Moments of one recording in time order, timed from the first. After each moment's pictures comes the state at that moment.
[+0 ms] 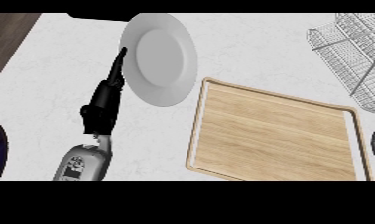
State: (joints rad) left arm -0.21 0.03 -0.13 -1.55 -0.15 0.17 0.05; right arm -1.37 -0.35 -0.76 -0.80 2.04 0.27 1.20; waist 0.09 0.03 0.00
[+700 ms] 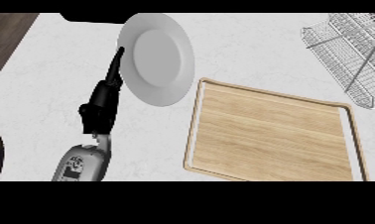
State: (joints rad) left arm -0.20 0.03 -0.12 -1.55 -0.15 0.18 0.06; right arm -1.33 -0.43 -0.93 -0.70 2.05 0.10 1.19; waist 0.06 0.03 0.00
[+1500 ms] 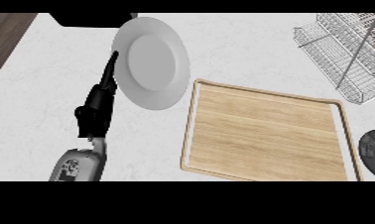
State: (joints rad) left arm -0.17 0.04 -0.10 -1.54 -0.15 0.18 0.04; right arm -1.29 -0.30 -0.95 -1.05 2.13 -0.22 1.20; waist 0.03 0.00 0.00
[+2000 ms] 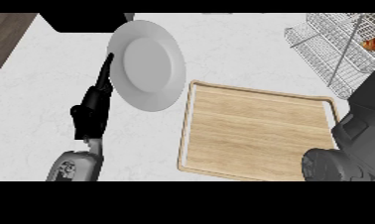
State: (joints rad) left arm -0.16 0.05 -0.08 -1.54 -0.15 0.19 0.06; right arm -1.20 -0.05 -0.89 -1.55 2.22 -0.25 1.20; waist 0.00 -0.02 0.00
